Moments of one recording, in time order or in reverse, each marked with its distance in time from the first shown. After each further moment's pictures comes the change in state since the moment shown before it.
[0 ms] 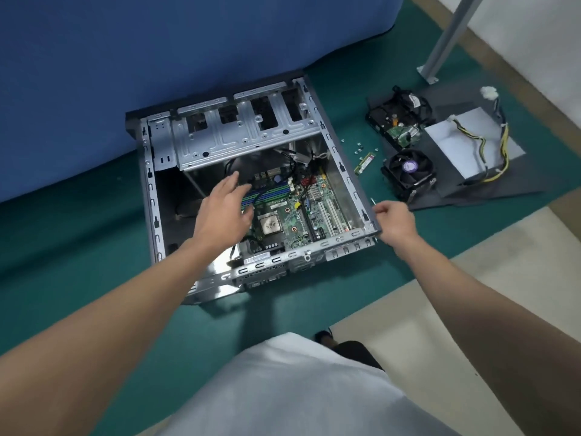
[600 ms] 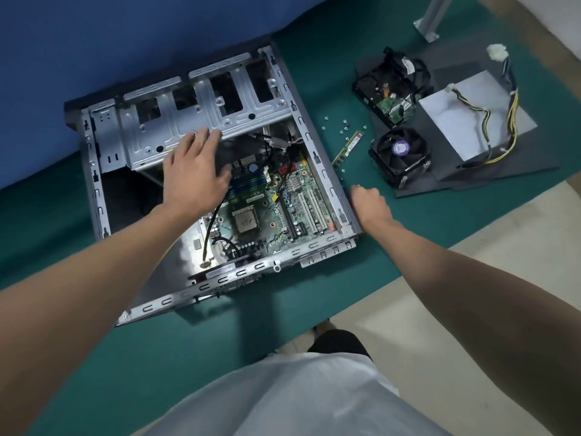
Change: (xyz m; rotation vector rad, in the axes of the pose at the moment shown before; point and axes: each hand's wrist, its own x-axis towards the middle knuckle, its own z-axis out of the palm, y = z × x) left_hand 0.064 0.021 -0.004 0.172 0.110 -0.006; right_hand 0.056 0.014 0.027 -0.530 -0.195 -0.097
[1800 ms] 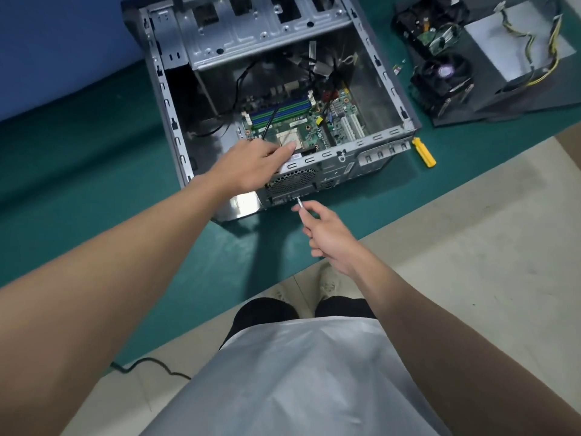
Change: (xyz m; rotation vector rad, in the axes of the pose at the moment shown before) left_hand -0.129 -0.034 0.001 -0.366 -0.350 0.169; right_hand -0.218 -0.089 0.119 1.027 -0.440 0.051
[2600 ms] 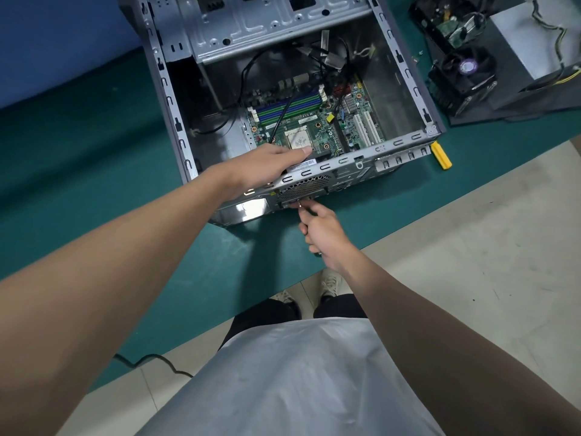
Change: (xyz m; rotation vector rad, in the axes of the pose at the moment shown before) left_hand 0.019 -0.016 -0.001 -0.392 -0.280 -0.177; right_hand 0.046 0.009 0.023 0.086 0.120 0.056
